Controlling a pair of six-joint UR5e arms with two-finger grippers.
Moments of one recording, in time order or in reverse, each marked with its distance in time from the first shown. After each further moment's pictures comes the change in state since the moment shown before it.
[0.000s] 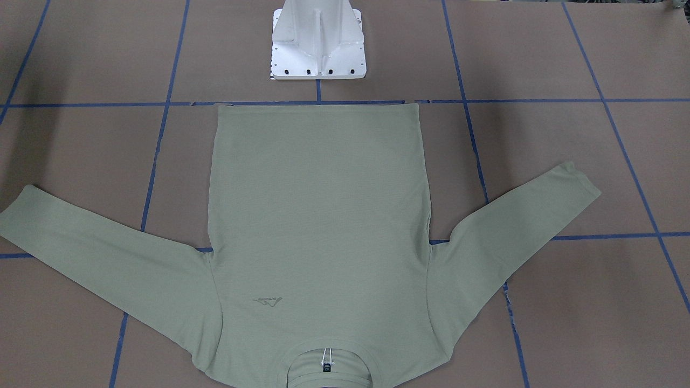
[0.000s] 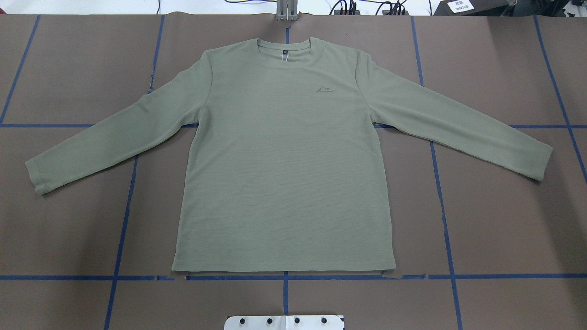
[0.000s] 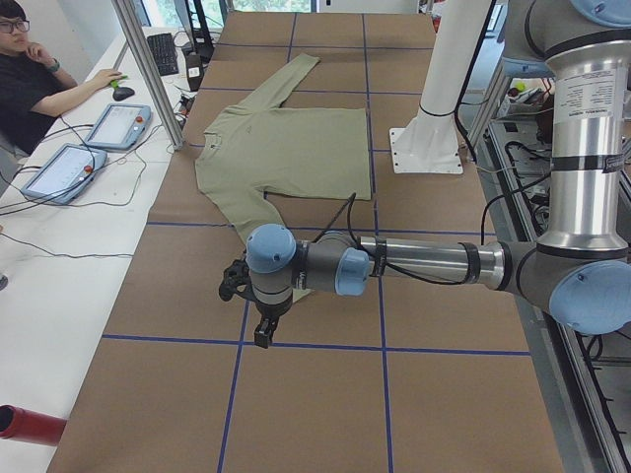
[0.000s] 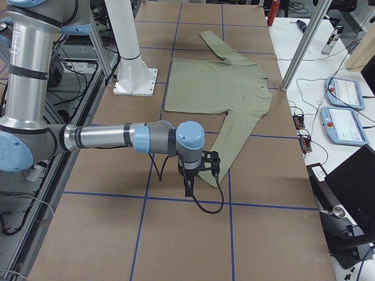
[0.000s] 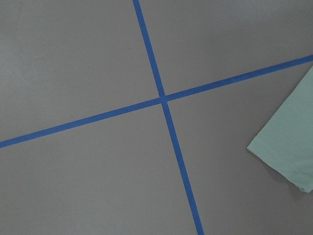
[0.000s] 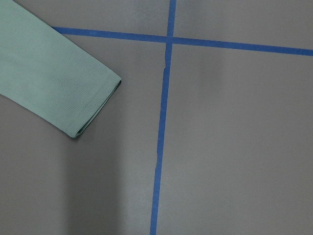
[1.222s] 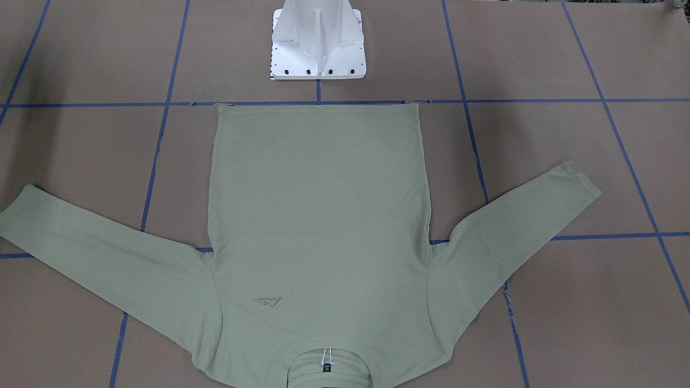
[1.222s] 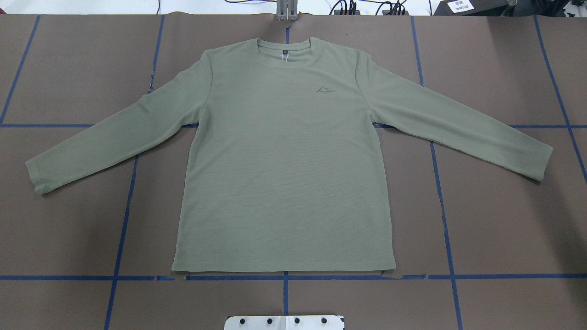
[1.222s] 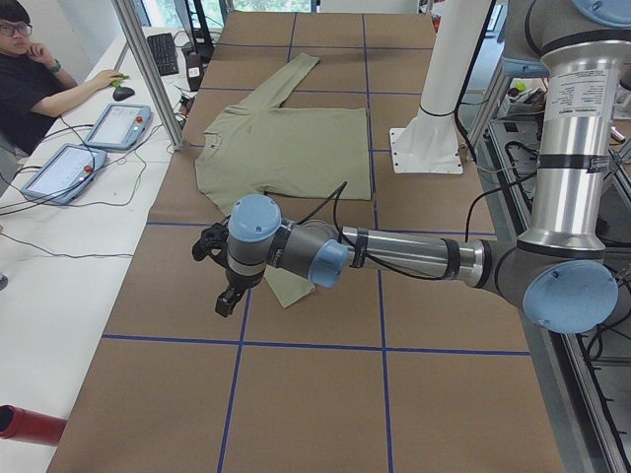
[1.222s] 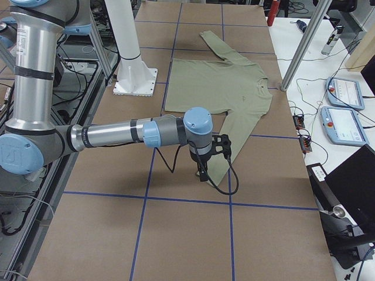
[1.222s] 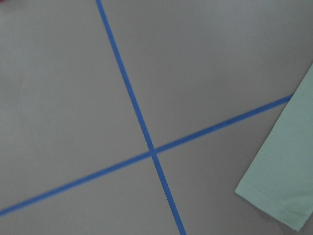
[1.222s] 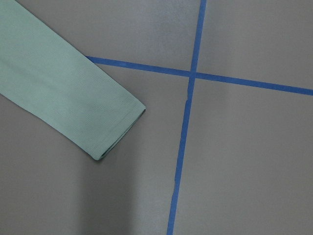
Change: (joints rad) left arm -0.002 -0.102 0.056 -0.258 -0.005 -0.041; right arm -0.056 0.090 -0.006 0.144 0.065 0.159
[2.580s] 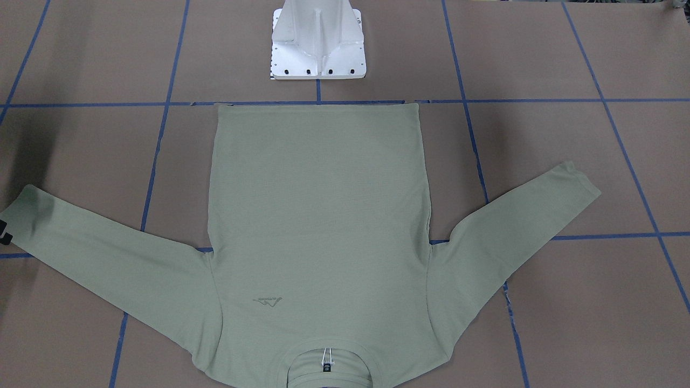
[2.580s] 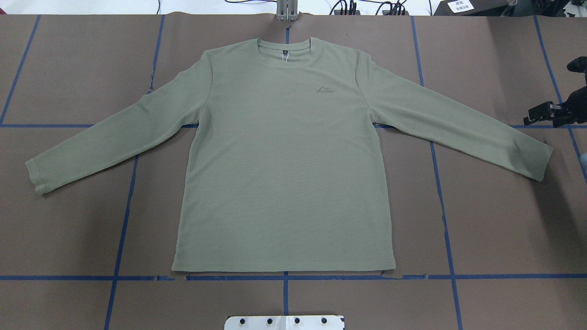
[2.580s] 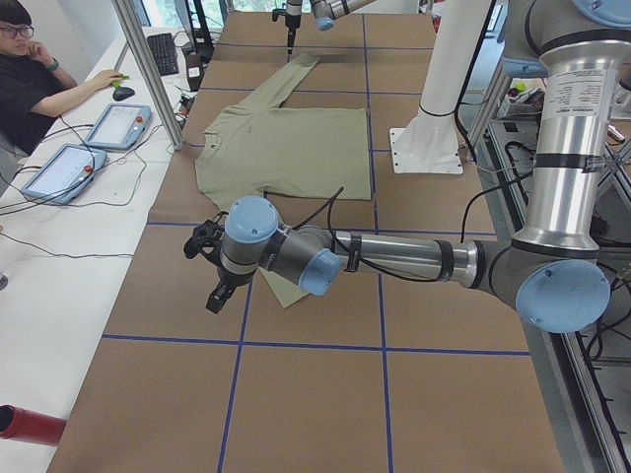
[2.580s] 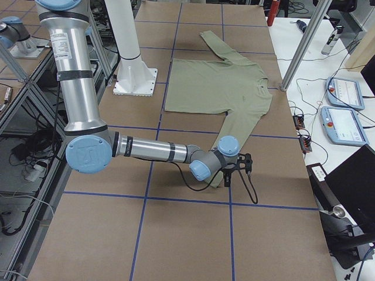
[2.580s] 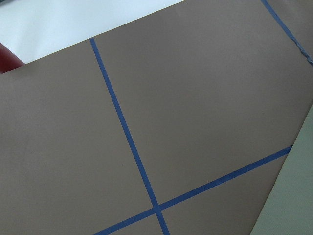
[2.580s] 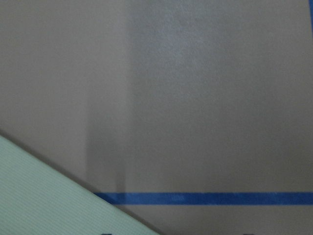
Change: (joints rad) left arm 0.002 -0.014 0.033 -0.092 -0.007 -0.093; right arm -0.305 0.245 -0.637 0.716 -0.095 0.584
